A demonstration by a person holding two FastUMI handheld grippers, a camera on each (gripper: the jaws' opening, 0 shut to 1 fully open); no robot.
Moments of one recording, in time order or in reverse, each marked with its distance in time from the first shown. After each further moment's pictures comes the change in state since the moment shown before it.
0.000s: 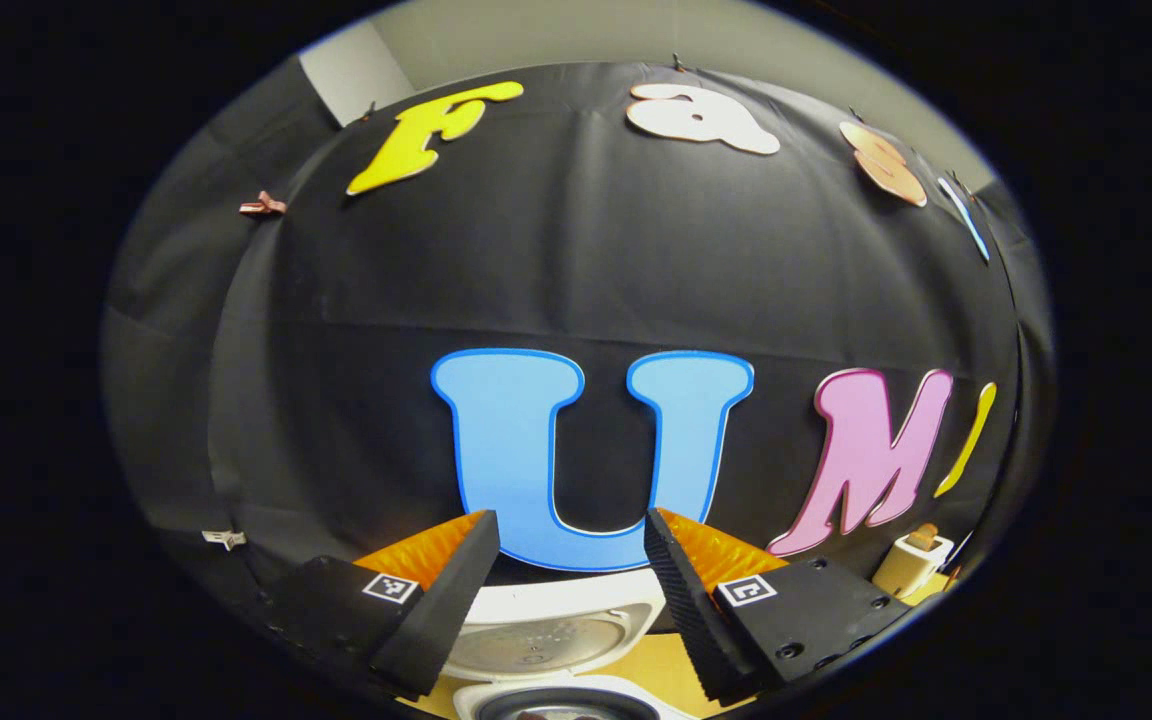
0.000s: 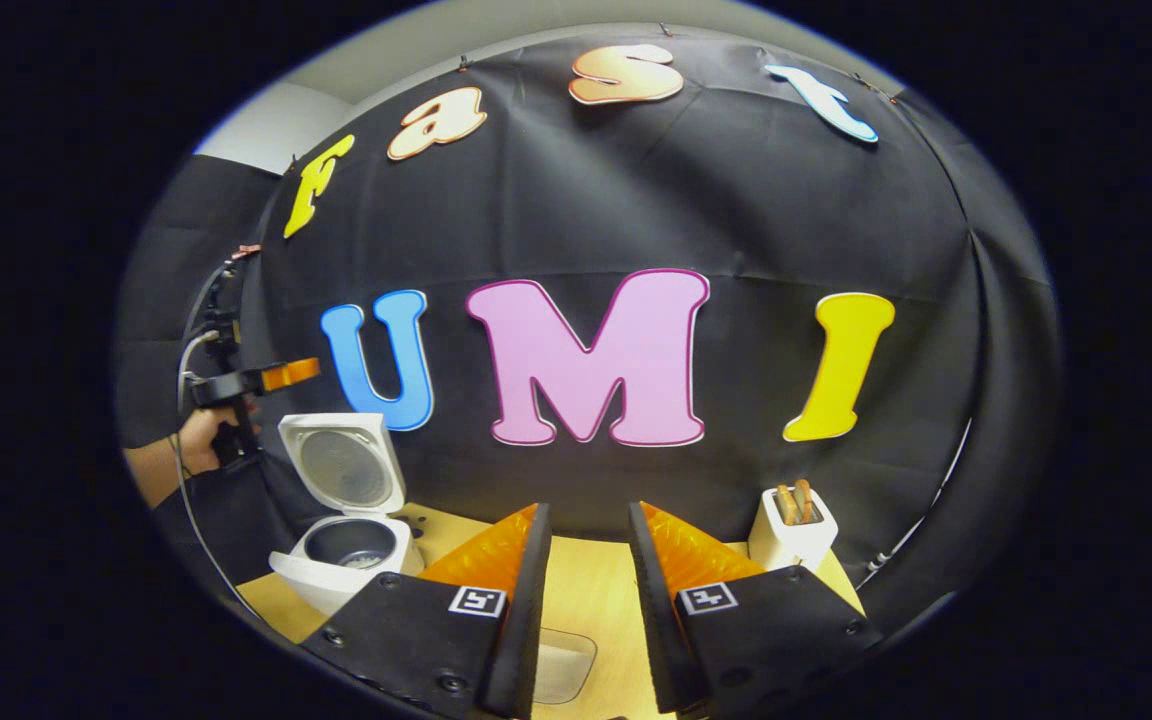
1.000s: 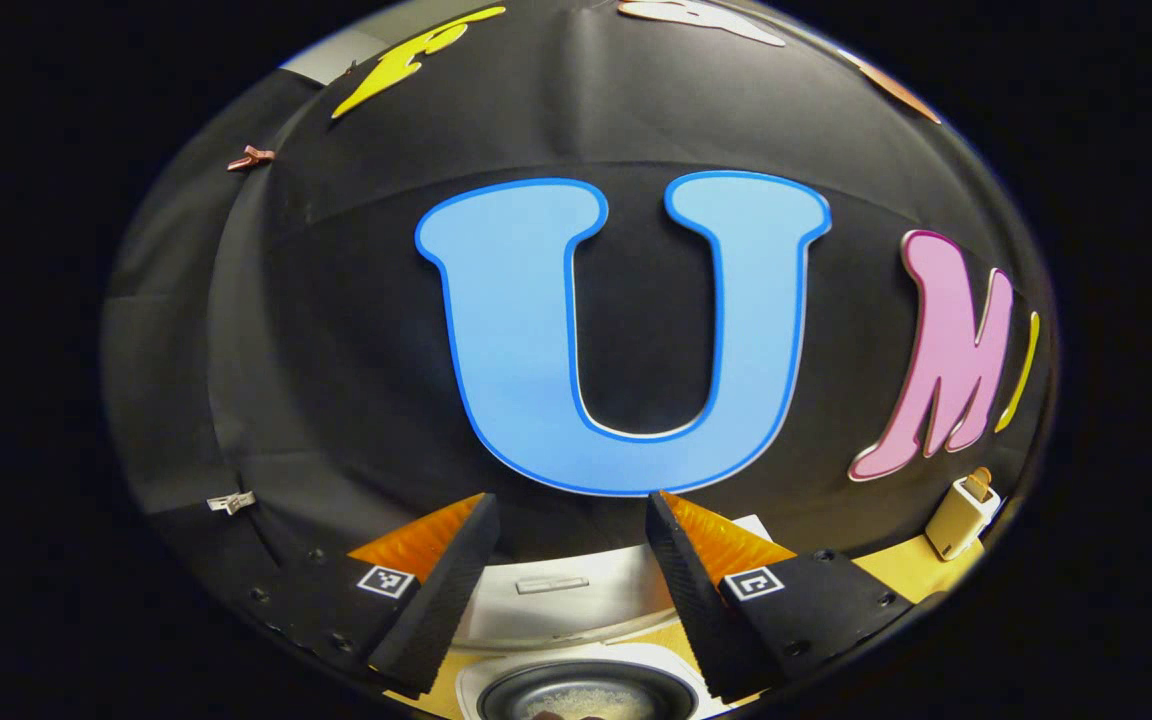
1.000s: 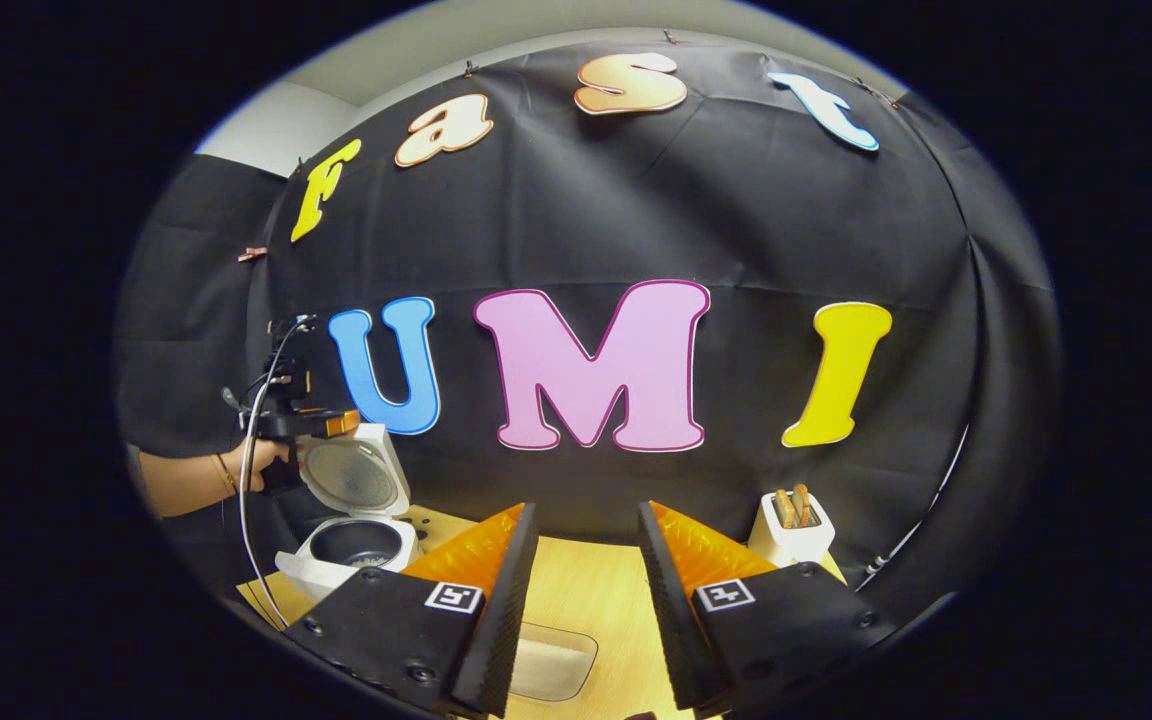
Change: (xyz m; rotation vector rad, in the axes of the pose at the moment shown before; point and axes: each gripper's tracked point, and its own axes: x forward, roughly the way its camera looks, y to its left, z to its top) left arm 0.028 0.001 -0.108 0.030 0.221 0.107; right arm -0.007 -0.006 0.005 0.004 -0.014 -0.002
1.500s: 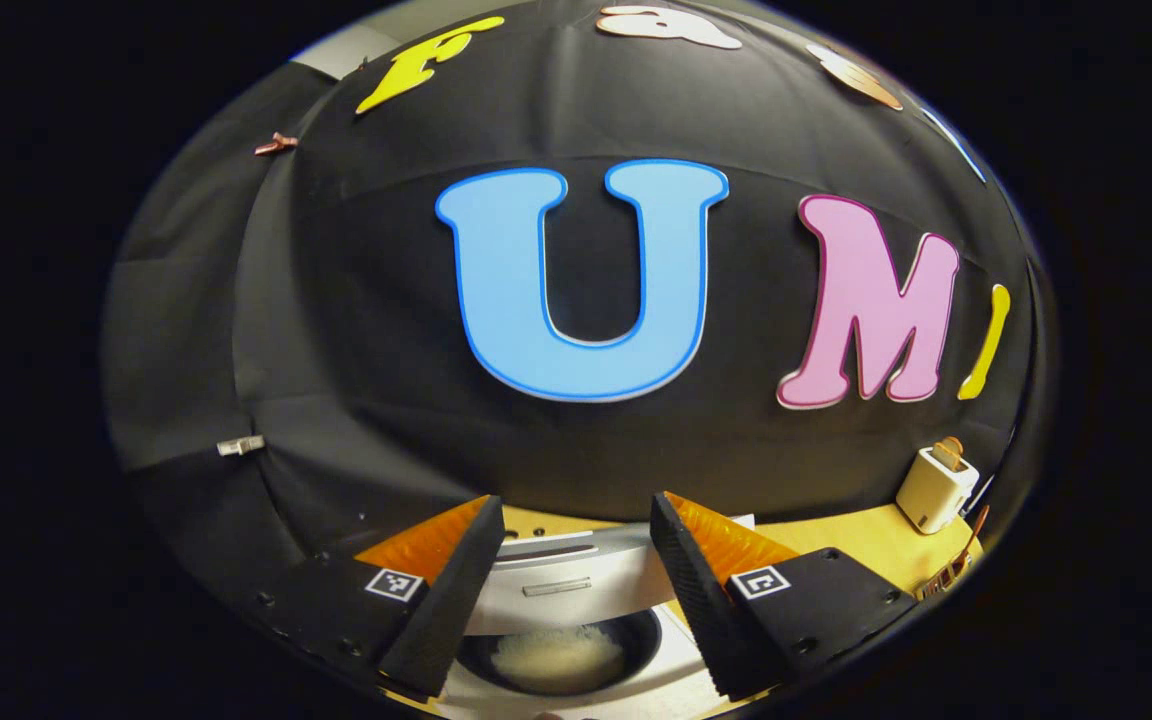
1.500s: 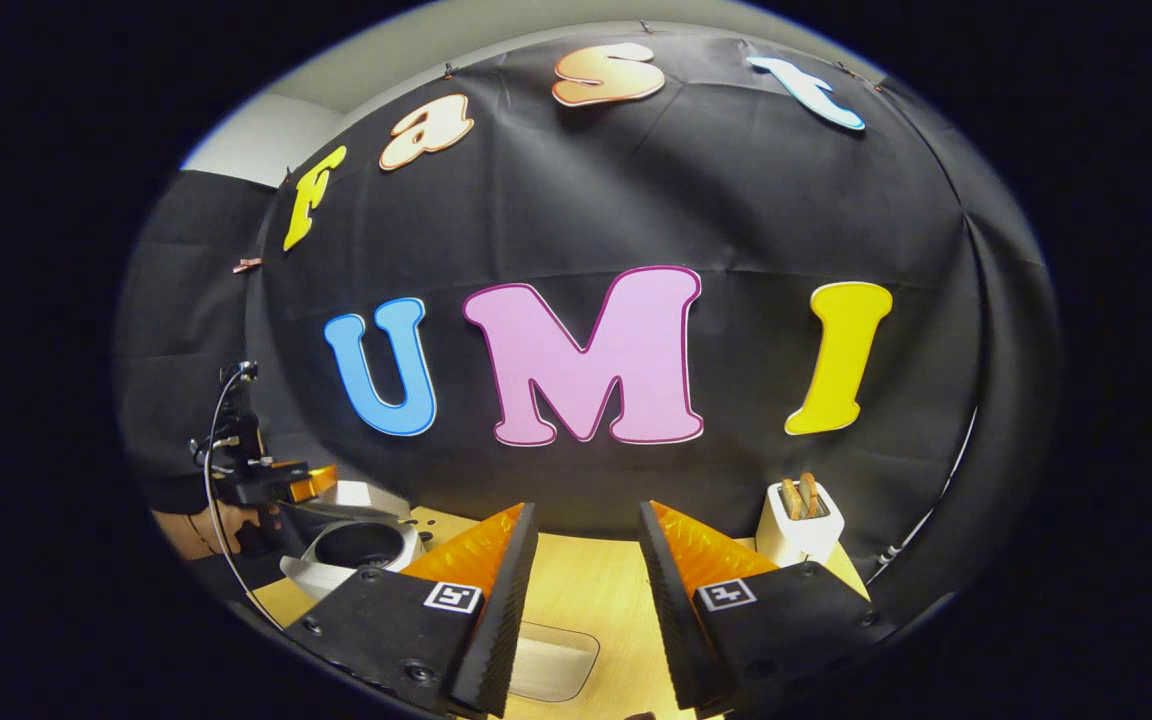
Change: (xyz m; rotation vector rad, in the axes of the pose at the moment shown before) left arm -0.102 -0.035 -0.088 -0.029 0.105 -0.040; right arm 0.006 -0.014 -0.009 0.043 0.019 0.014
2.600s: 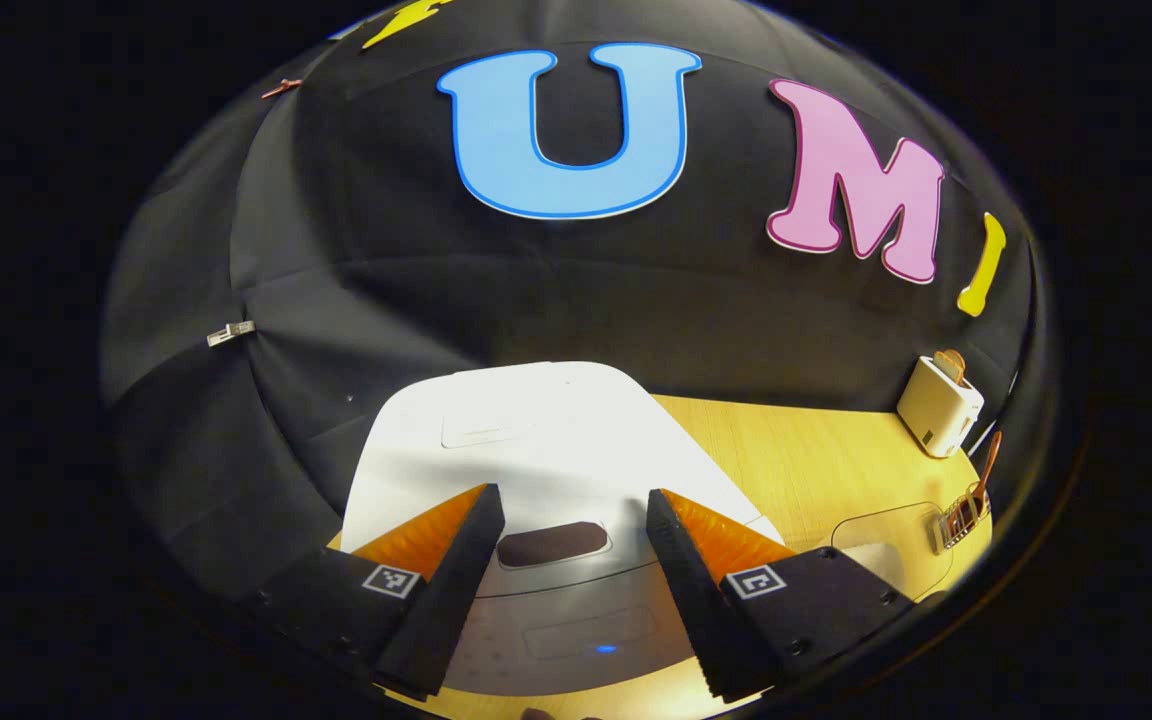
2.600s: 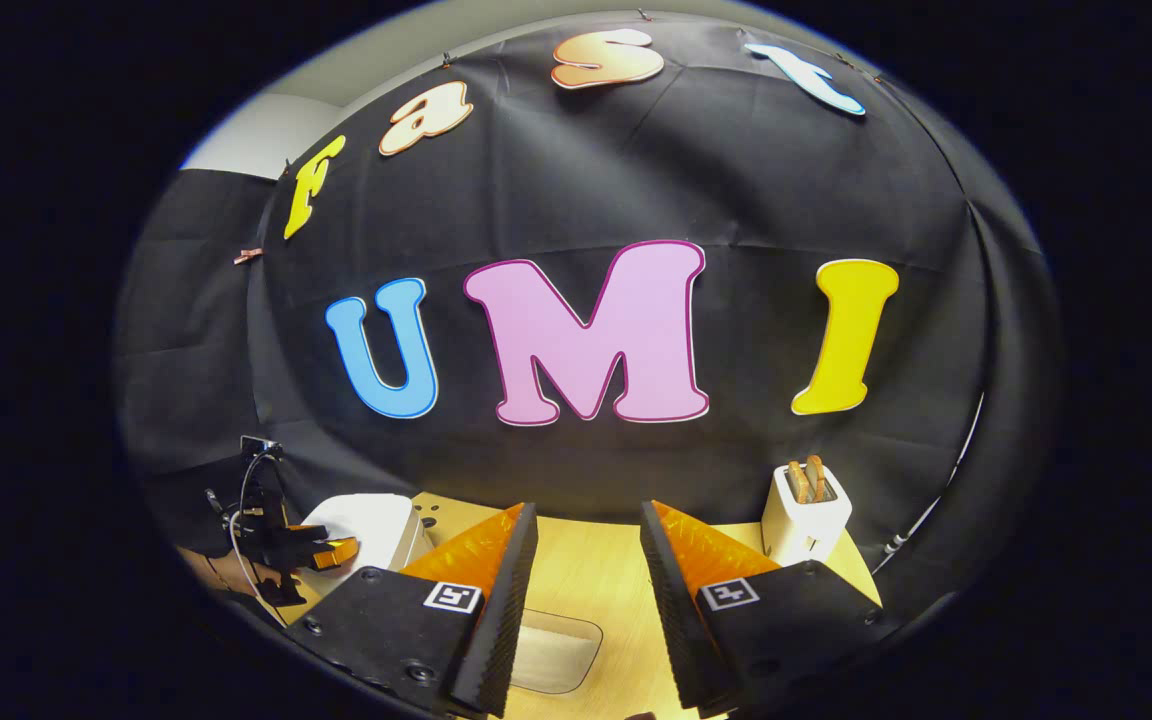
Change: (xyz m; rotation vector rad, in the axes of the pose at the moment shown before) left arm -0.019 -0.016 -0.145 -0.023 0.260 0.004; right arm 0.003 0.005 -0.023 0.004 0.054 0.020
